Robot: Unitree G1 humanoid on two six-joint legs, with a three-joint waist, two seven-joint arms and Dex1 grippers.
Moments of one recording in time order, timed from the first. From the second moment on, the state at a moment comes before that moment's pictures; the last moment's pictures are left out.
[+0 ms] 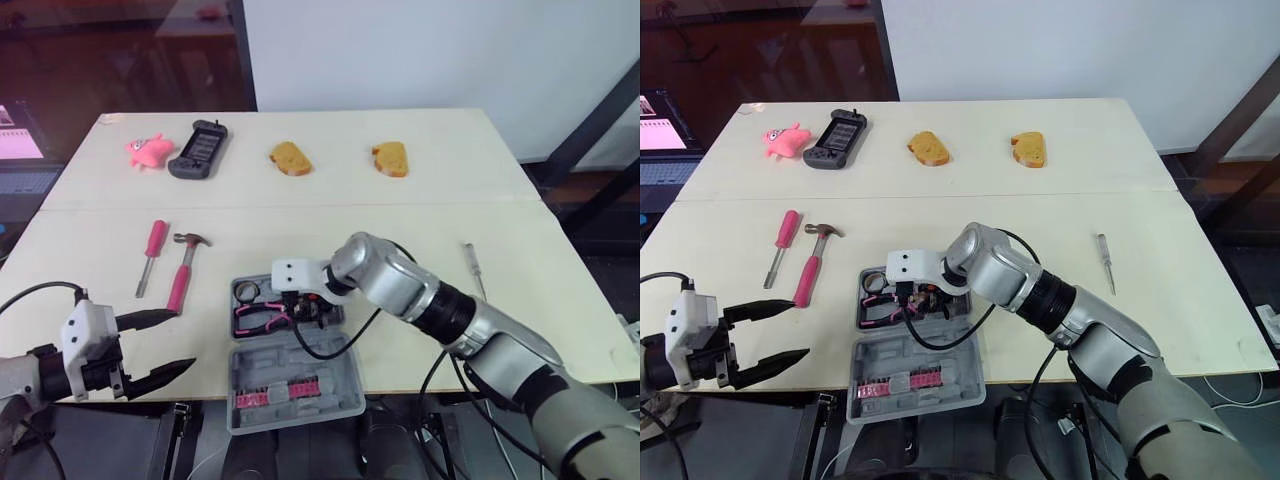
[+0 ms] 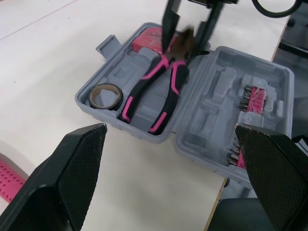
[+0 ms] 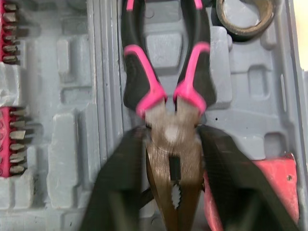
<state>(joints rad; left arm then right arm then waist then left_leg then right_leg) 0.36 0.82 0.47 -0.28 -0.56 0.19 -1.21 -0.96 -0.34 0.82 0.07 -0.05 0.85 1.09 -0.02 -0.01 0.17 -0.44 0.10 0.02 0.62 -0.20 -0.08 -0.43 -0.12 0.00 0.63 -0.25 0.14</state>
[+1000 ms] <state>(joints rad) 0.34 0.81 0.45 -0.31 -0.56 0.20 -1.16 -0.72 -0.25 0.58 0.22 0.01 0.49 0.94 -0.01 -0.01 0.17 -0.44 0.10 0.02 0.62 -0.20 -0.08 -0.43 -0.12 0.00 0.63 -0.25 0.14</state>
